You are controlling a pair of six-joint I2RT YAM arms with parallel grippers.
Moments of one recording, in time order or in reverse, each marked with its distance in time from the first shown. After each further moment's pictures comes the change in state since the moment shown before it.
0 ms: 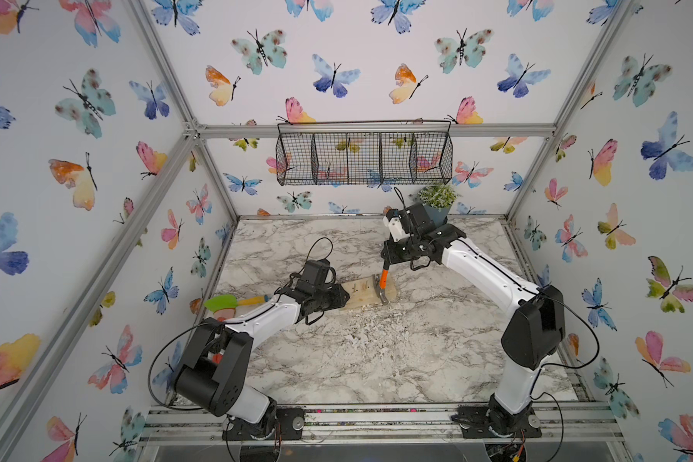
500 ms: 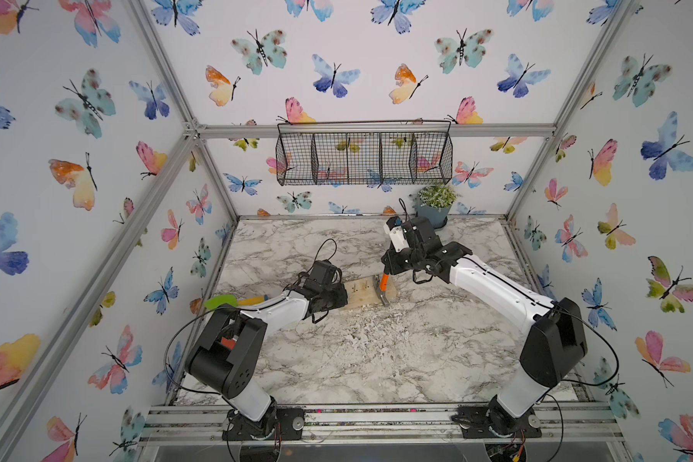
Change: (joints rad) left arm -0.019 0.099 0.027 0.028 -0.109 -0.041; right arm 0.041 -0.164 -0.296 0.261 0.050 -0.060
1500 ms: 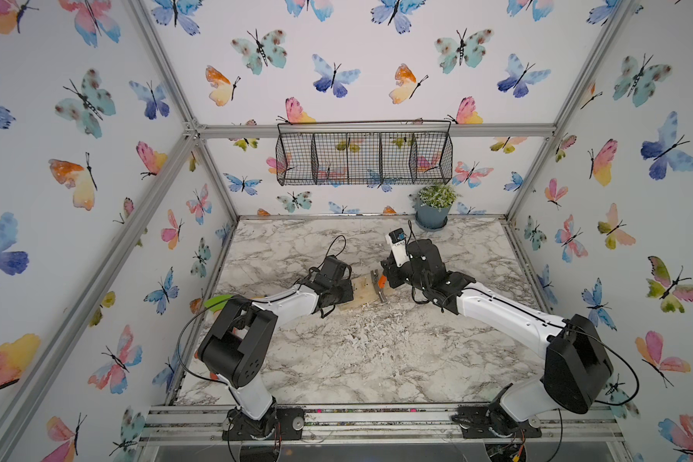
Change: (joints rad) left arm -0.042 0.090 0.098 -0.036 -0.132 0.008; right arm 0.069 -0.144 -0.303 0.396 0.130 -0.057
